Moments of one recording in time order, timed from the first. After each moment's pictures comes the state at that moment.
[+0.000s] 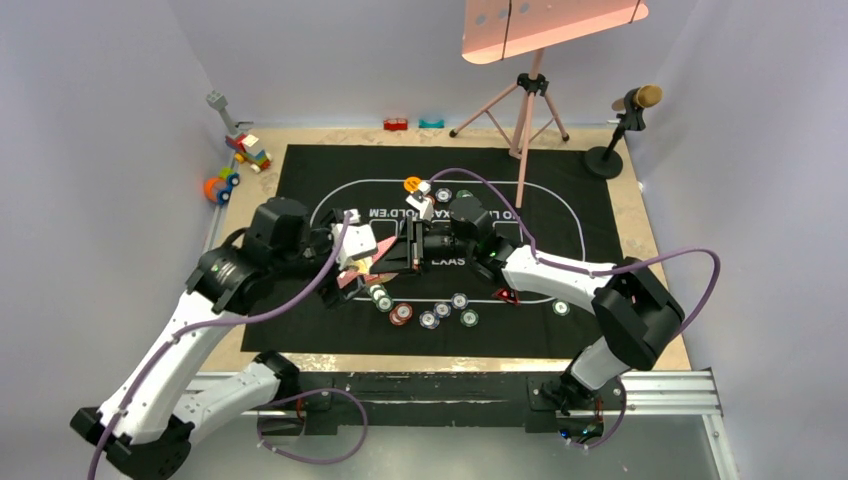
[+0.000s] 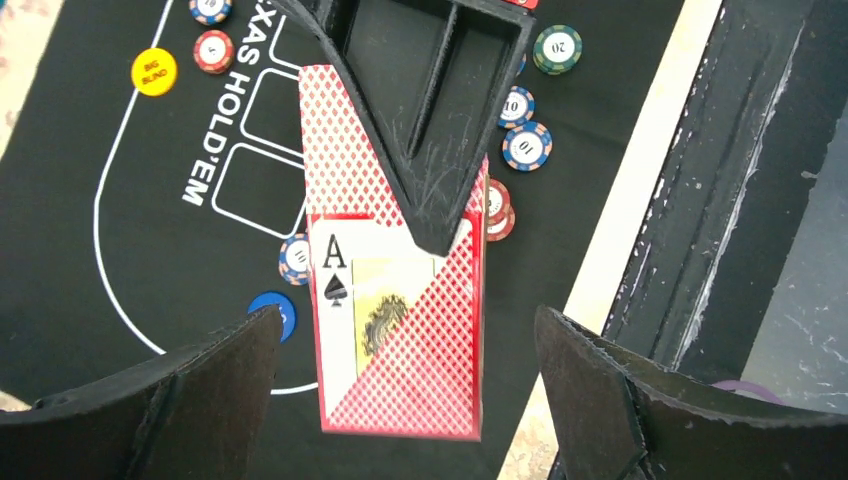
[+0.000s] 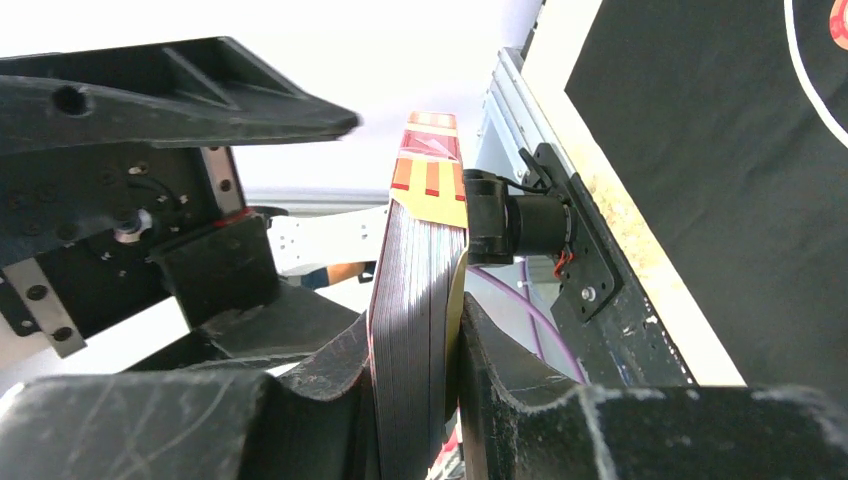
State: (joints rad) left arm -0.55 0.92 1.14 -0.98 0.41 0.53; right arm 0.81 1.56 0.92 0.45 -0.72 1.25
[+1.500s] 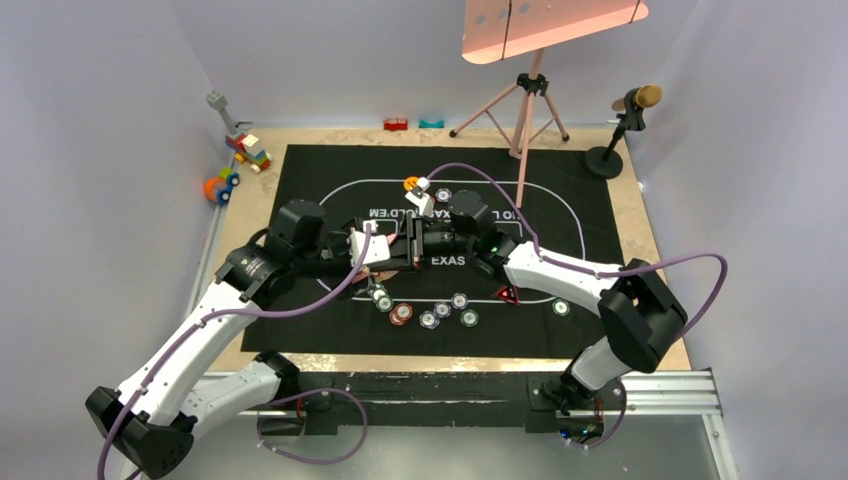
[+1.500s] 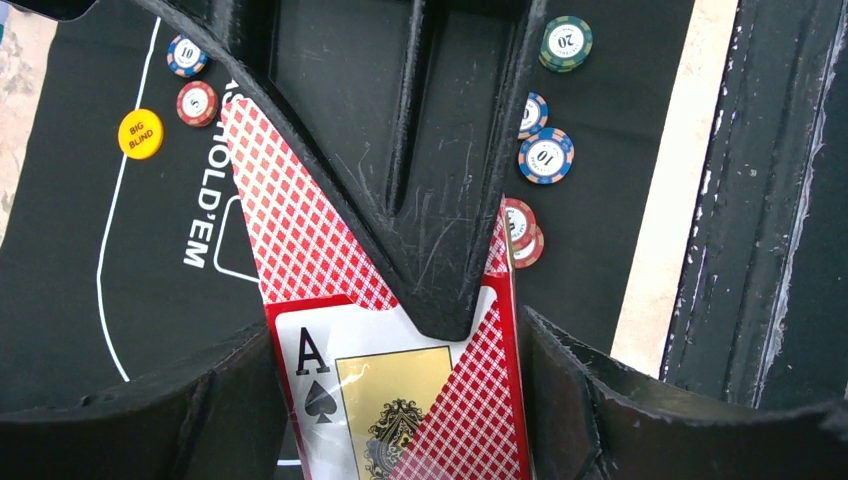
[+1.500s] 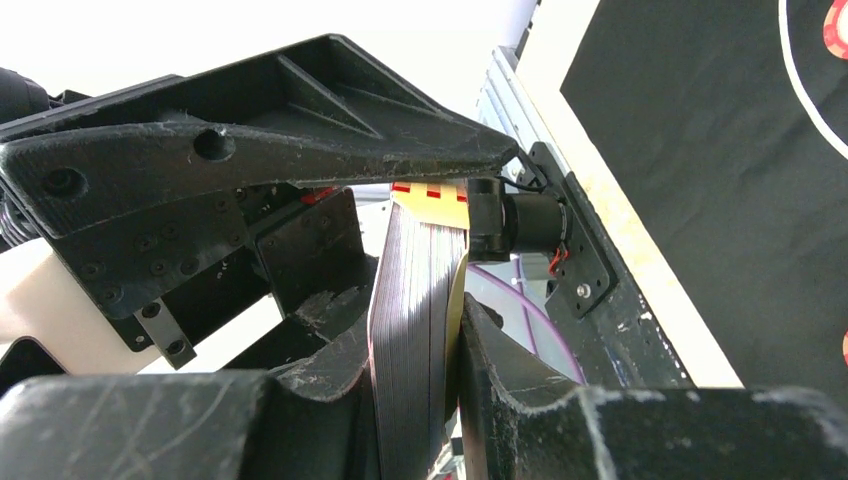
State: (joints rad) left arm -0.55 0.94 1.00 -0.78 0.47 0.66; right arm 0.81 1.54 0.96 0.36 -0.73 1.20
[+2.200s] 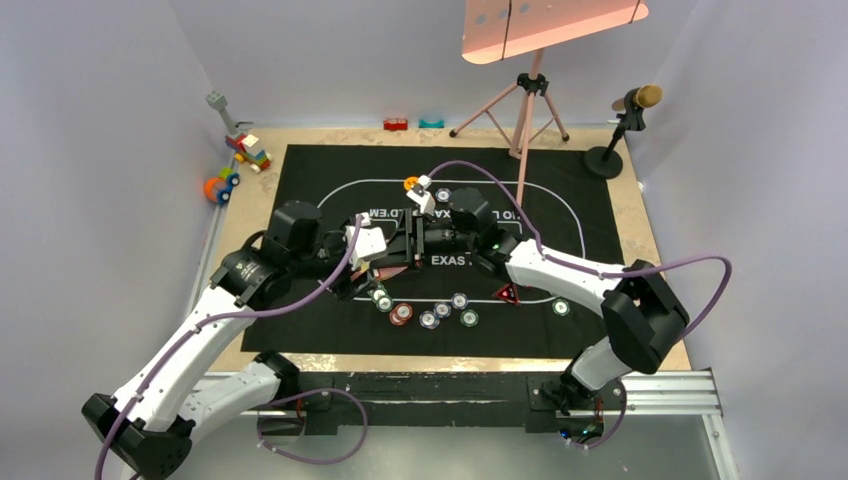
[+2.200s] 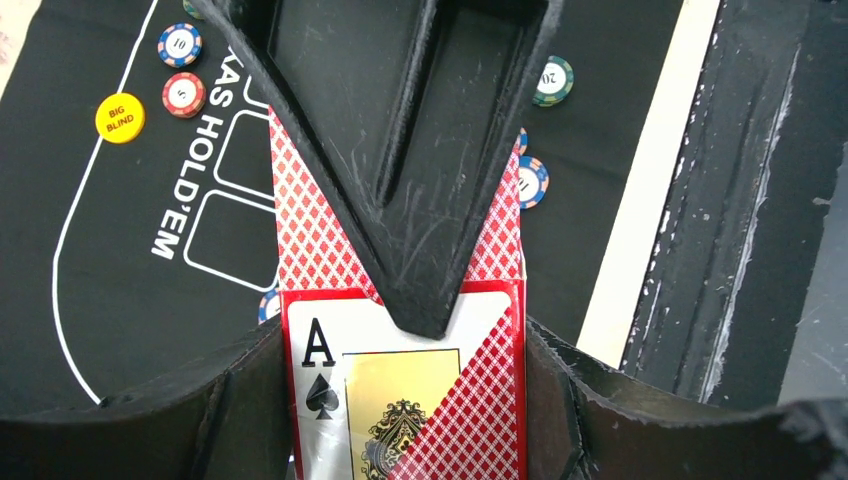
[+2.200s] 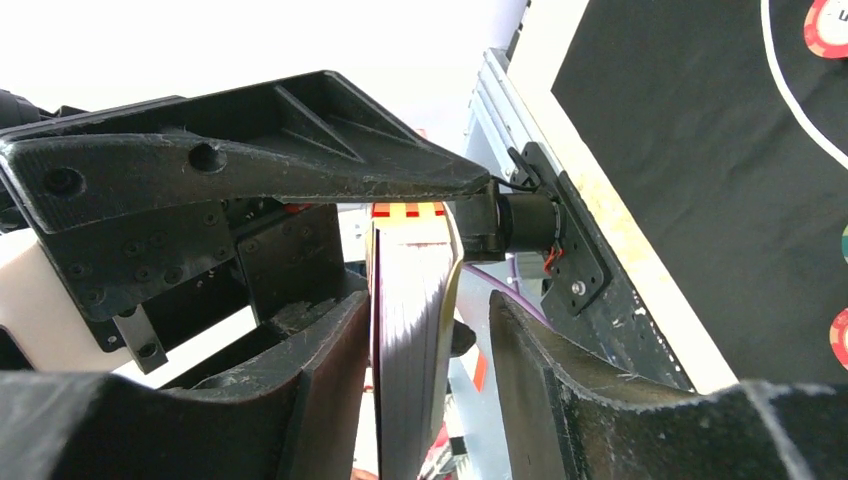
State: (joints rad) left arm -0.55 0.92 1.00 -0.77 0.47 0.52; right arm 0.80 1.54 0.99 0.30 -0.72 1.18
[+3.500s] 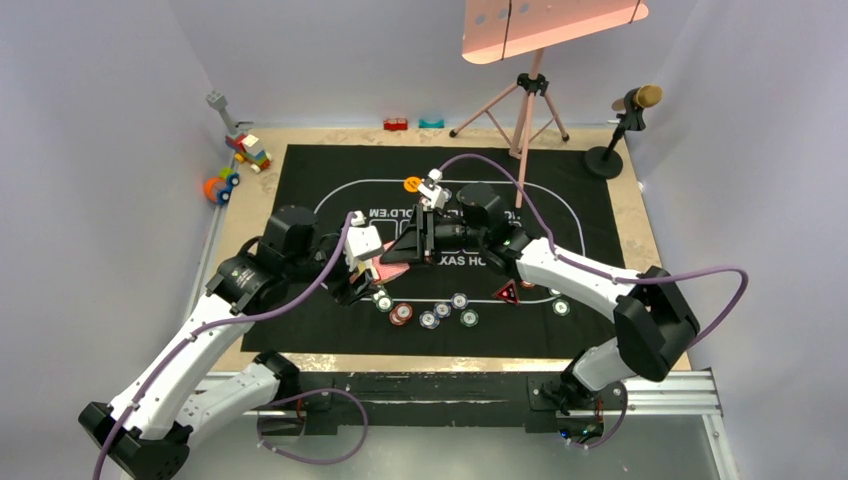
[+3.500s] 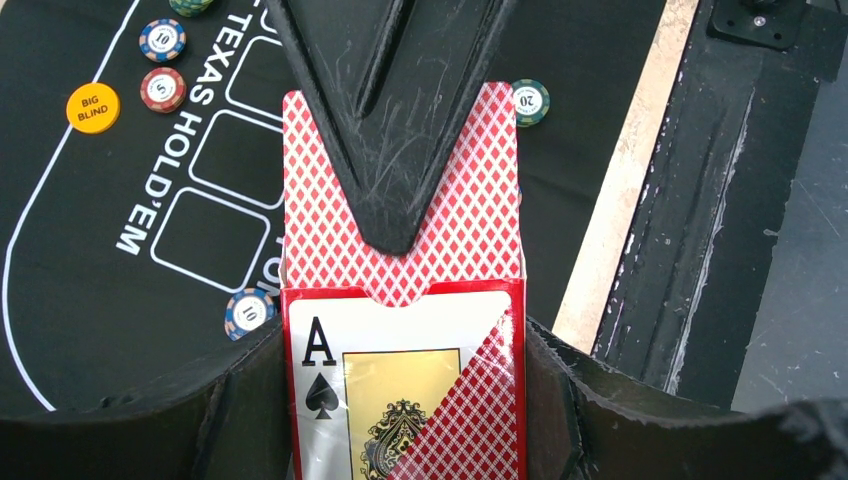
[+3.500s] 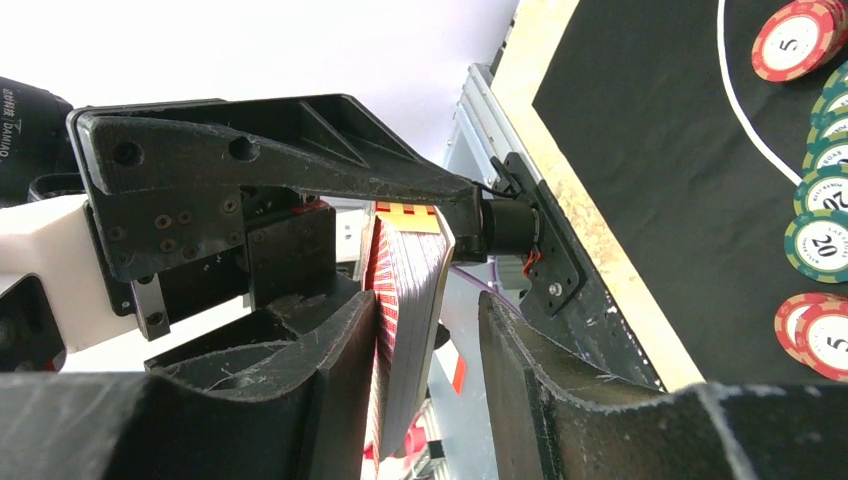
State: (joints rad) left arm -0.55 0.87 0.97 -0.74 0.50 0.41; right arm 0.75 1.48 0.99 0.23 -0.73 1.11
